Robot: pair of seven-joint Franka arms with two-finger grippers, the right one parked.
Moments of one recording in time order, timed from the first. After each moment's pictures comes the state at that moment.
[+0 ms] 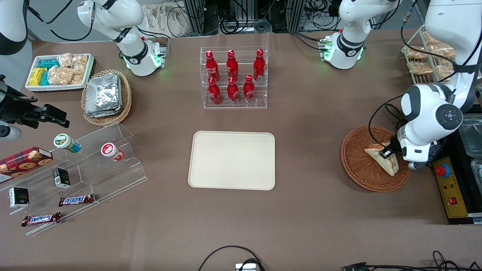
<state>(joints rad) 0.36 0.25 -0.28 -2.15 0.14 2.37 -0.65</state>
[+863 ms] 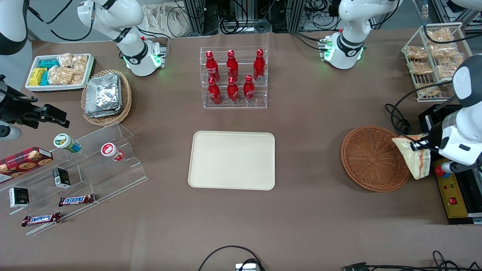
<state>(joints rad) 0.26 0.24 -0.32 -1.56 0.14 1.66 -0.27</state>
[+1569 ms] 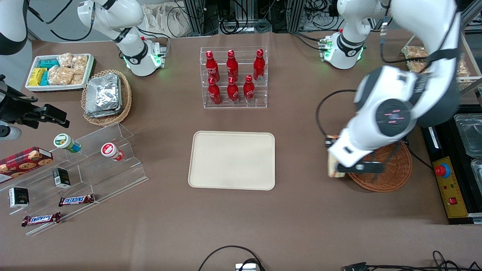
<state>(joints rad) -0.13 0.44 -0.33 -1.41 0.14 1.64 -0.44</state>
